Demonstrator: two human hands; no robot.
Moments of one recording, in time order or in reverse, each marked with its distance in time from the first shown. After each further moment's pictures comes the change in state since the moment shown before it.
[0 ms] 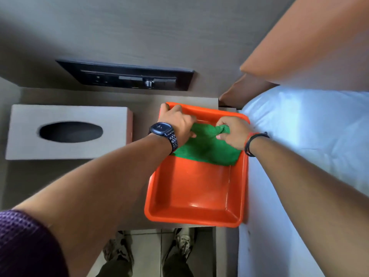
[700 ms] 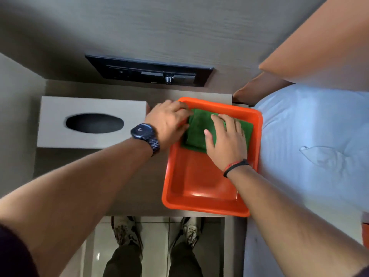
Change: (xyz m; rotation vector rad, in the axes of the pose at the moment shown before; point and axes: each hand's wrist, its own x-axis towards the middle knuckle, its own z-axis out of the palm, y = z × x) left_hand -0.056 -0.053 -0.007 -0.244 0.351 0.172; right_hand -0.048 -0.061 0.066 -0.212 0.609 -0.231
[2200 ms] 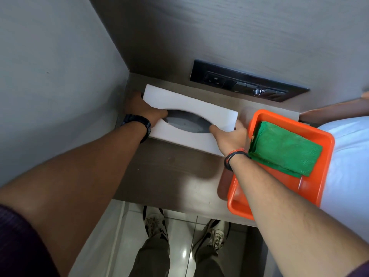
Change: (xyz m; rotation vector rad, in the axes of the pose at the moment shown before) left_hand -0.123 -0.179 -0.071 -0.609 0.227 -1.222; right_hand 0.042 -0.177 0.059 0.554 -0.199 0.744
